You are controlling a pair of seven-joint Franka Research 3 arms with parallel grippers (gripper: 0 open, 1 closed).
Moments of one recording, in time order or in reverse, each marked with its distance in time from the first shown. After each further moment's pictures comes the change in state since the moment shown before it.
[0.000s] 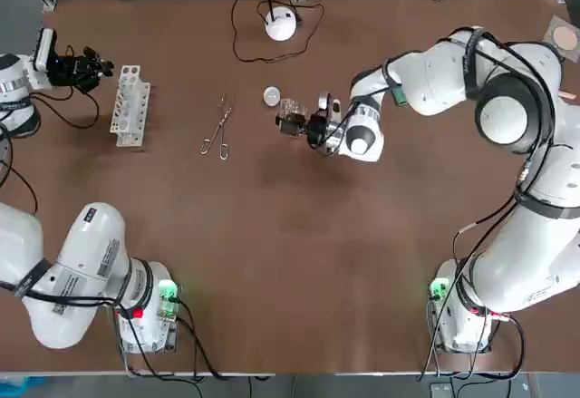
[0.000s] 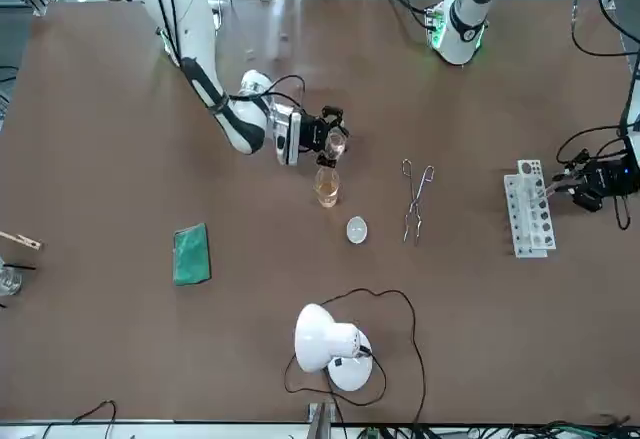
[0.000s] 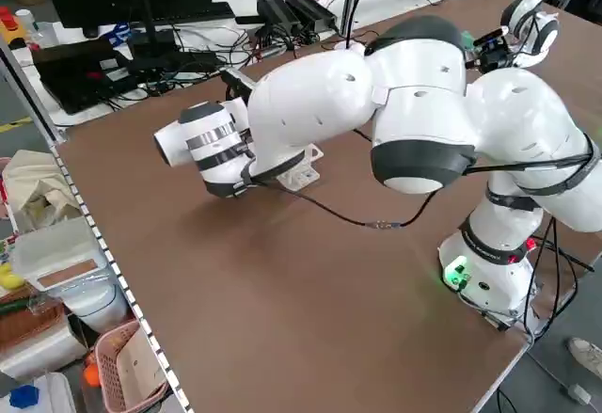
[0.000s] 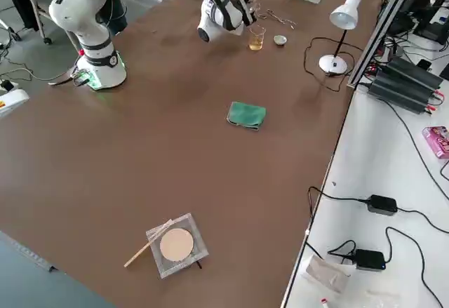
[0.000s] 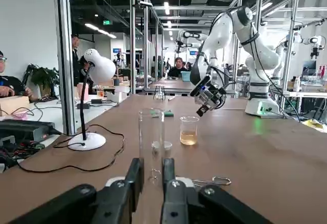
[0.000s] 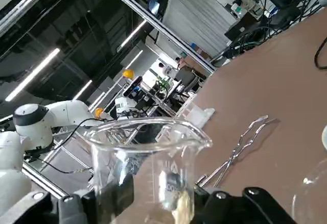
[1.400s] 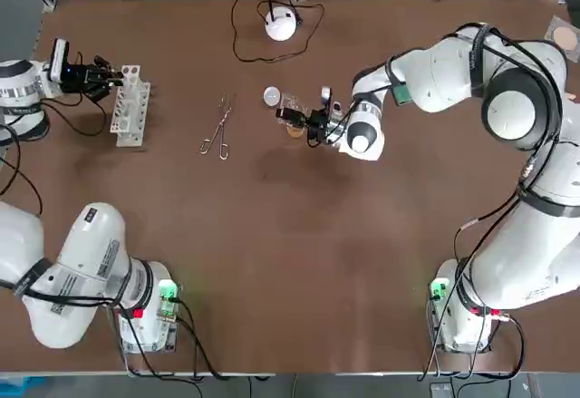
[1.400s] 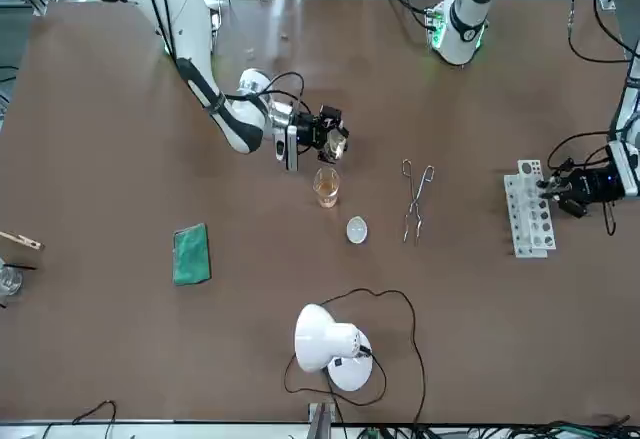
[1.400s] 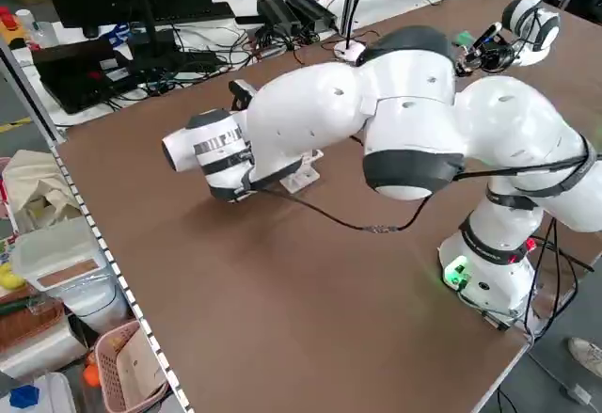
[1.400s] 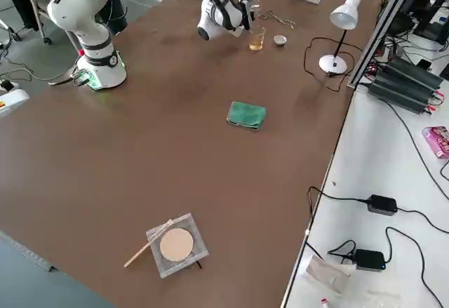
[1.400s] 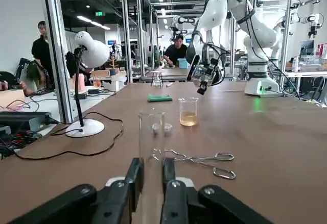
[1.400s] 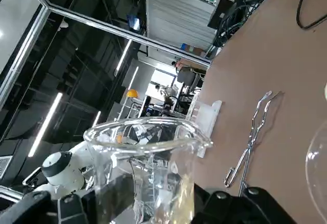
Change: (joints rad) left arm -0.016 0.066 -0.001 0.009 0.079 0.068 0.078; right arm -0.063 0.000 0.055 -0.006 0.014 -0.003 0.290
